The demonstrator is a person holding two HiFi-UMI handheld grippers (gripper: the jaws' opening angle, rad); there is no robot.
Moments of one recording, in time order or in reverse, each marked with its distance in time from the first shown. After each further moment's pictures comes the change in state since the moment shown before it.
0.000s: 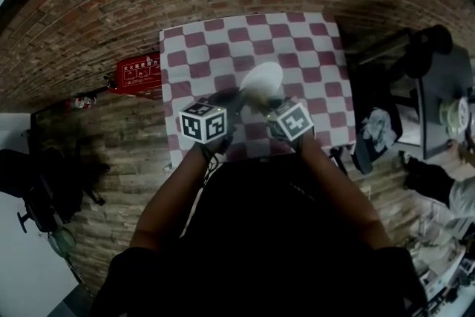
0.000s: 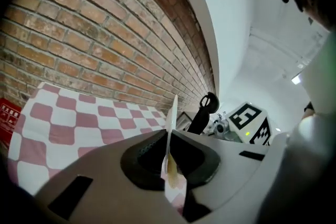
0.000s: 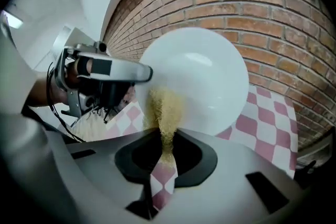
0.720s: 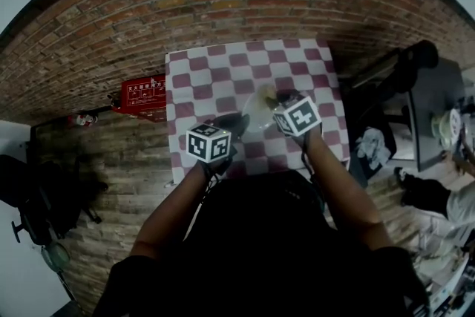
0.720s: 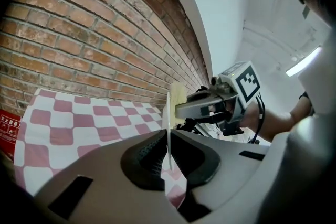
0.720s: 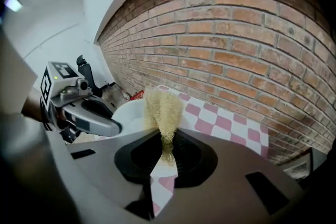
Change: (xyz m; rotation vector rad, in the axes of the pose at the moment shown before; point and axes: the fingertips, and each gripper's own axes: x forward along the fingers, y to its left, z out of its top) left arm -0.017 -0.024 -0.009 0.061 0.047 -0.031; right arm -0.059 -0.038 0.074 -0.046 -0.083 -0.139
